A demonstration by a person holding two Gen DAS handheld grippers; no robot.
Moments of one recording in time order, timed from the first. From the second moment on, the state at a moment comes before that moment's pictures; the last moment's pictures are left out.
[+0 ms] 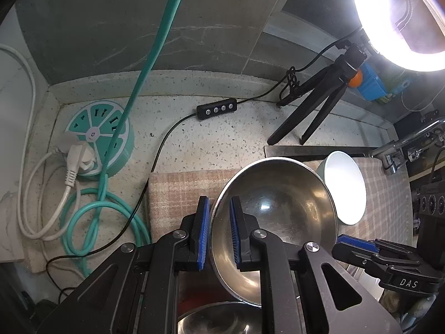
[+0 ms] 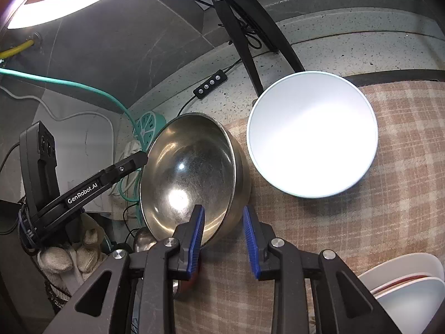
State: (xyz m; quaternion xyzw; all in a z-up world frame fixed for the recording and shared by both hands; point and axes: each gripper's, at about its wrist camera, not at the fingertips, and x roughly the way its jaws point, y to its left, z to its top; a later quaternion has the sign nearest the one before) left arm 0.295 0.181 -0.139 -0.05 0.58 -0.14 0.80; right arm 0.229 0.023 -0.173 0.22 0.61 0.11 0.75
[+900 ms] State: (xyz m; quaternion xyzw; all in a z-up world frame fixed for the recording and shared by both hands) left arm 0.291 0.174 -0.141 -0.05 0.57 -0.13 0.81; right arm 0.234 0.022 -0.185 0.23 0.62 0.11 0.74
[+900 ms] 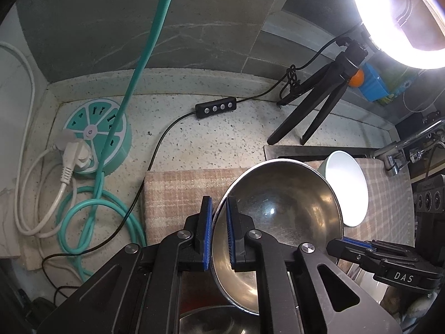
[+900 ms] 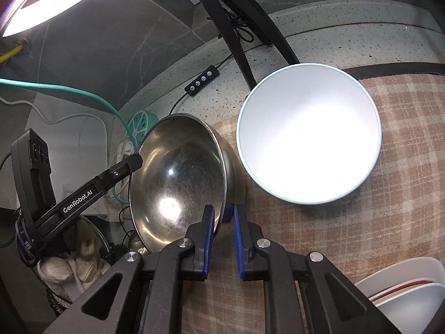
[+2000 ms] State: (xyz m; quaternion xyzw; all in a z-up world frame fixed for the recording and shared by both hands) left arm 0.214 0.152 -0.078 -0.05 0.53 -0.11 0.84; right arm 0.168 -0.009 -0.127 0.23 0.60 0.16 0.75
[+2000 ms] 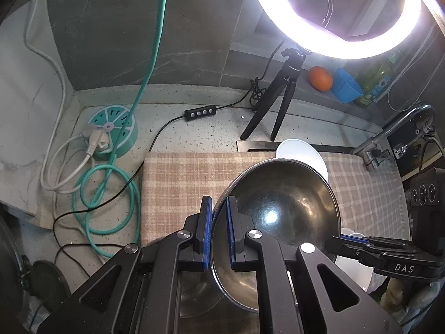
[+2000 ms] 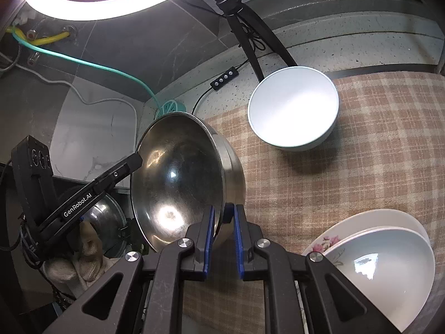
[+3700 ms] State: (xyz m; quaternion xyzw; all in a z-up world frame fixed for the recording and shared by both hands) left arm 0.076 0.174 -0.144 -0.12 0.59 -0.04 0.80; right arm 0.064 0.009 -0.185 0.16 0.68 0.20 0.68
